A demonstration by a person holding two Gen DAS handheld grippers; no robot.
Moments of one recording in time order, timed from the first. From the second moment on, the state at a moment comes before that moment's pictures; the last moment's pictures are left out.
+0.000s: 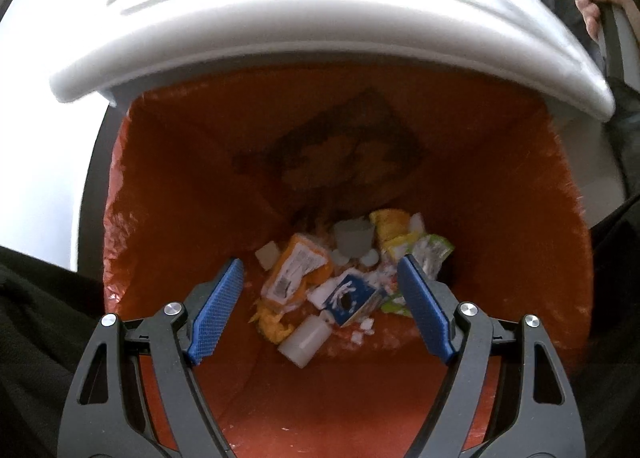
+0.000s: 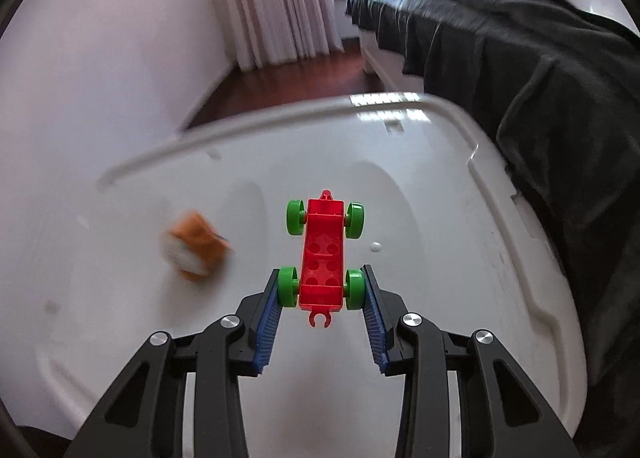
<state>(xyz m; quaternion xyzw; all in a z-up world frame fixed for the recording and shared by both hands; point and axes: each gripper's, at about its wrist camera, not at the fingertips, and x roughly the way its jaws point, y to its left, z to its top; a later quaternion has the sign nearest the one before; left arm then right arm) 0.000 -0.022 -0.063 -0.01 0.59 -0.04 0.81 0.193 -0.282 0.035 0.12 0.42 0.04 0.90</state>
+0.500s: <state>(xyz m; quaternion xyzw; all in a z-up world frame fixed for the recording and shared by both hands) 0.160 -0.104 0.043 0.07 0.45 -0.14 0.88 0.141 -0.334 0.093 0.21 0.31 0.02 0.93</state>
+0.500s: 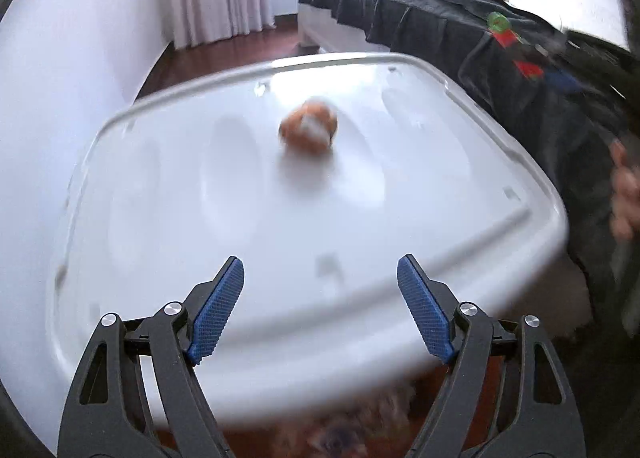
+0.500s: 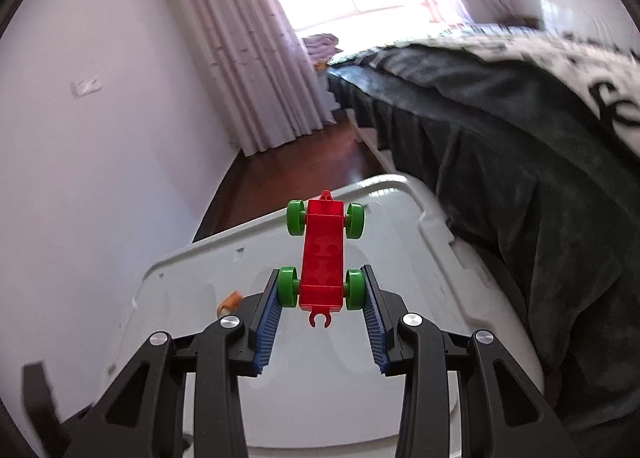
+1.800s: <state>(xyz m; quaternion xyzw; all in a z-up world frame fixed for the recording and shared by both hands) 0.240 -0.132 0.031 0.13 0.42 -0.04 0.90 0.171 -0.330 0.077 0.24 0.33 0.03 0.91</state>
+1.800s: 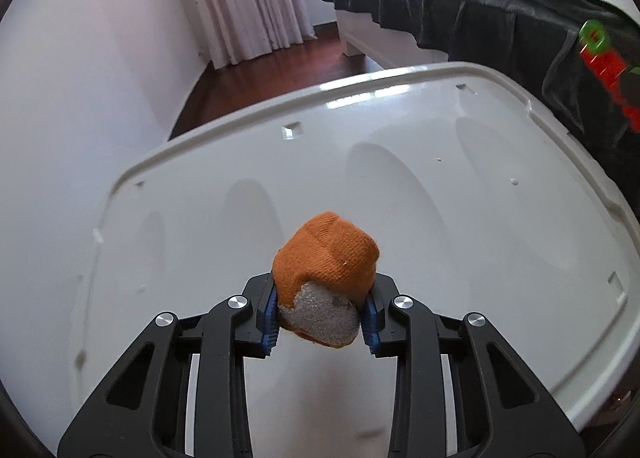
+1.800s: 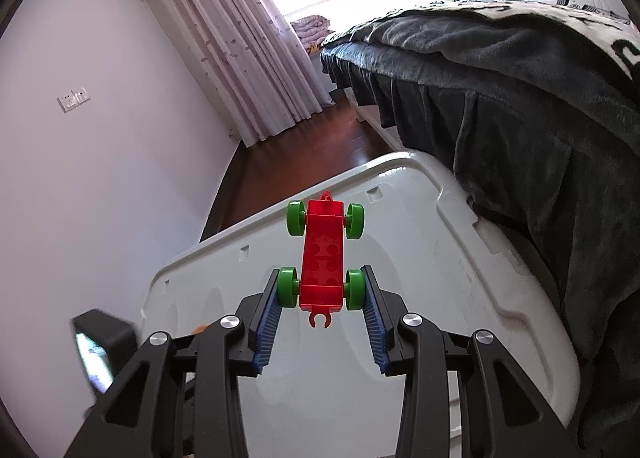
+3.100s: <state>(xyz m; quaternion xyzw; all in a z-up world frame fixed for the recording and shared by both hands) -0.019 -0.030 -0.030 0.01 0.56 -0.03 0.83 -0.082 -0.167 -0.001 0.04 0.43 0.19 0.88</state>
